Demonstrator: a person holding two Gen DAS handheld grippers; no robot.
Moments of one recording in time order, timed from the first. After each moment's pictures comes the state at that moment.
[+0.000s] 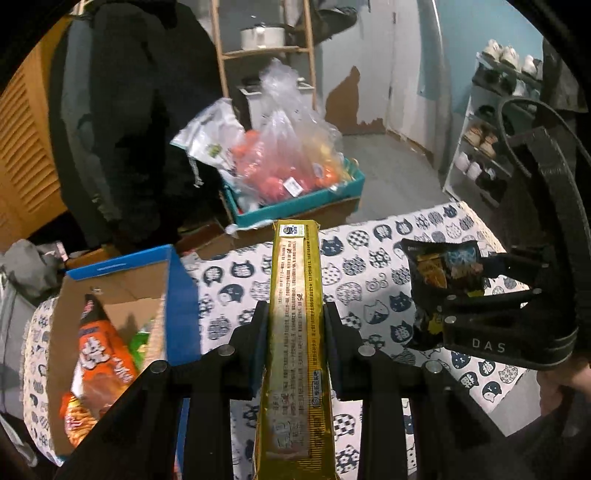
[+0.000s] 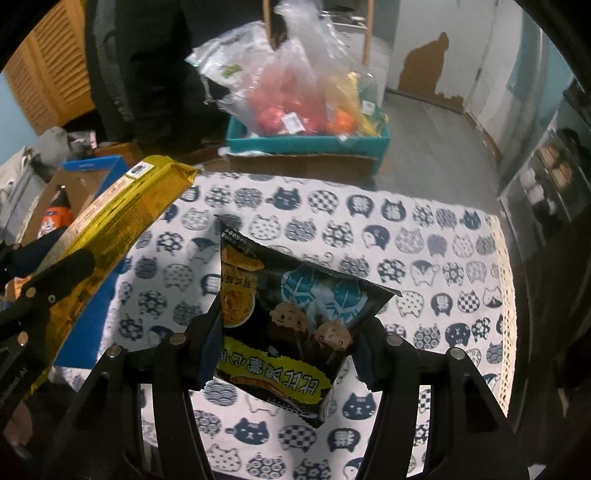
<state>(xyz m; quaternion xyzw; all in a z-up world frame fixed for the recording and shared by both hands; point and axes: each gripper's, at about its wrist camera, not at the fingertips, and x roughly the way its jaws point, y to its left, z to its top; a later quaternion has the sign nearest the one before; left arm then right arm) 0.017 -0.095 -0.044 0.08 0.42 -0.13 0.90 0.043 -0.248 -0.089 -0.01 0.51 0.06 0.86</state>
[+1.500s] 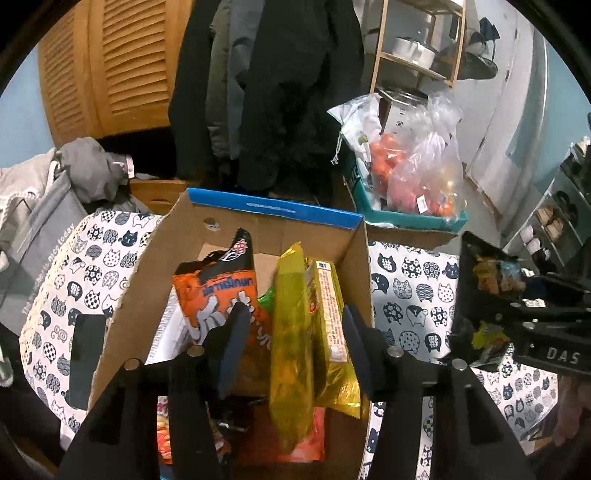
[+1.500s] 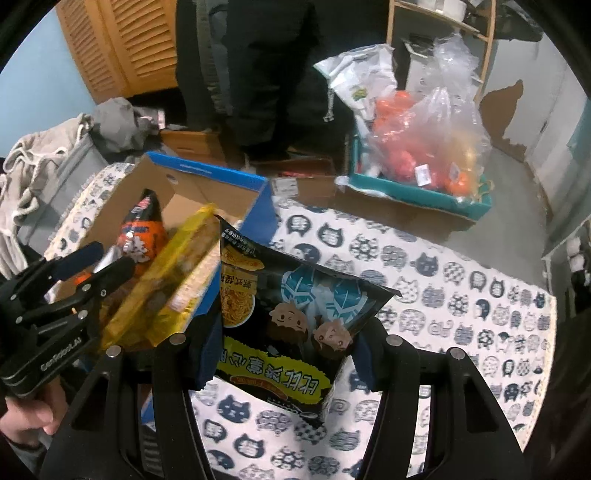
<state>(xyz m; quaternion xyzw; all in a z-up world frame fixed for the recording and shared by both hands) 0.031 0.094 -0.057 -0.05 0.44 0.01 0.90 0.083 -0.083 -0.065 -0.04 0.50 0.17 0.85</state>
